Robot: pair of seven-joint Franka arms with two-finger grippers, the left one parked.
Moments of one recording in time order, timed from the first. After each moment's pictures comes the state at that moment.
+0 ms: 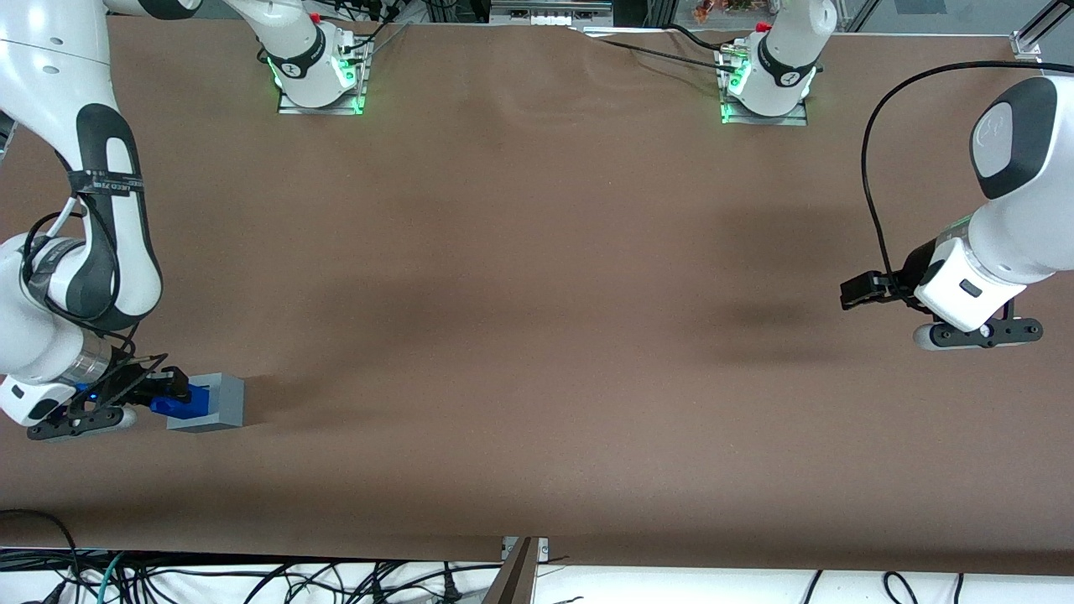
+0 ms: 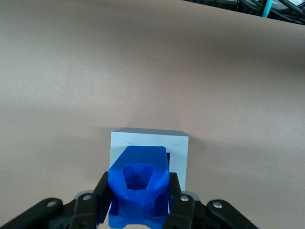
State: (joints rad) arm 0.01 0.70 -0.18 -1.38 0.22 2.18 -0.43
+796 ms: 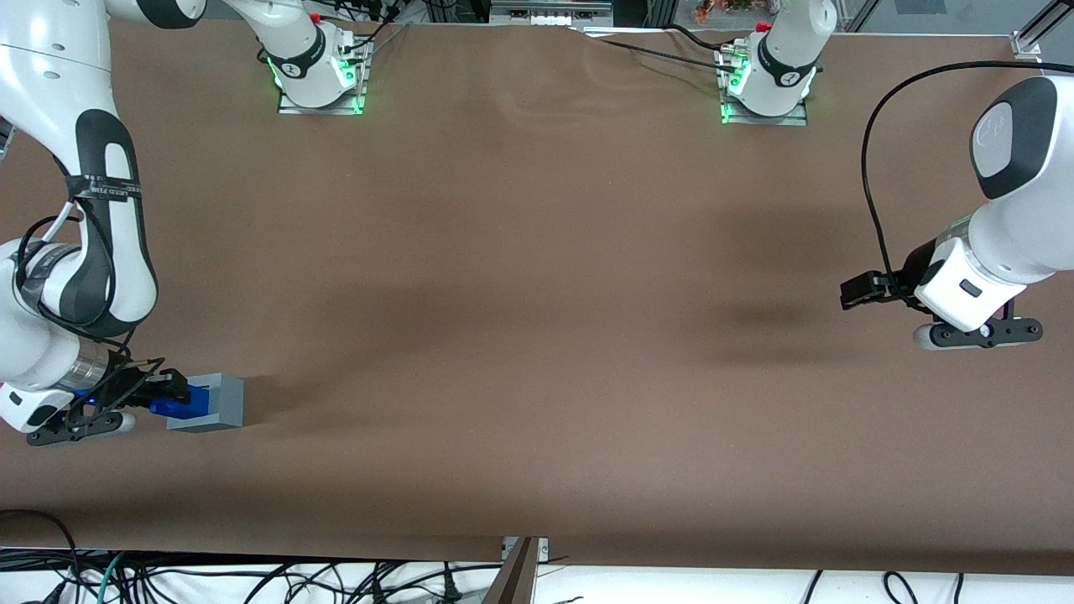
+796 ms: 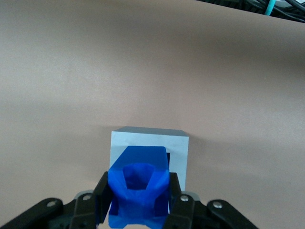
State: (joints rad) arm 0.01 0.71 -0.18 -1.35 0.22 2.15 -0.43
